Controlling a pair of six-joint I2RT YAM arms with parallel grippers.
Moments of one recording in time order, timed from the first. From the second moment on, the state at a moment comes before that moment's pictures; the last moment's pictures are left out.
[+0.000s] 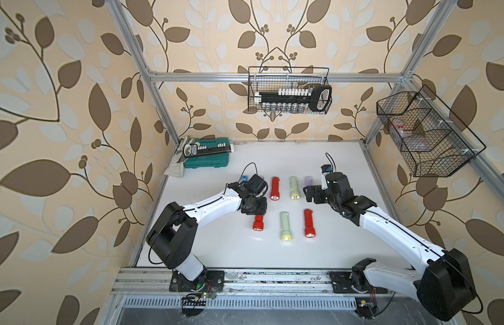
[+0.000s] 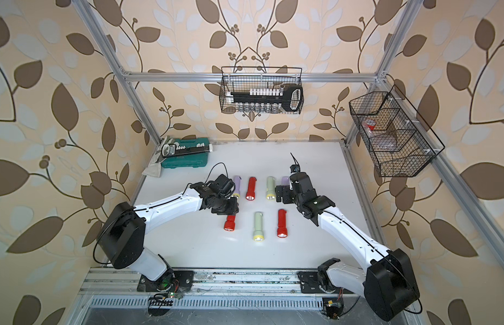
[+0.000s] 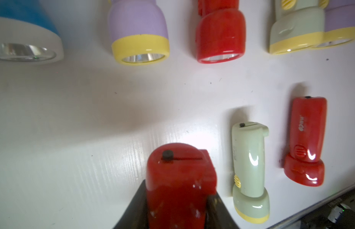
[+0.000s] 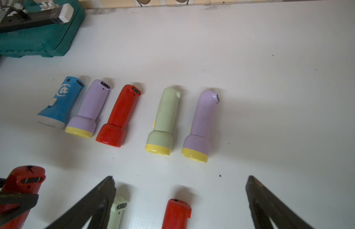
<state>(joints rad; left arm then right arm) -0.67 1.61 1.06 -0.66 0.12 -0.63 0.42 1.17 0.79 -0.34 0.19 0.32</state>
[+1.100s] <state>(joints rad) -0.67 1.81 1.21 -0.83 0.04 -0.62 0.29 1.18 0.71 -0.21 0.35 0.31</state>
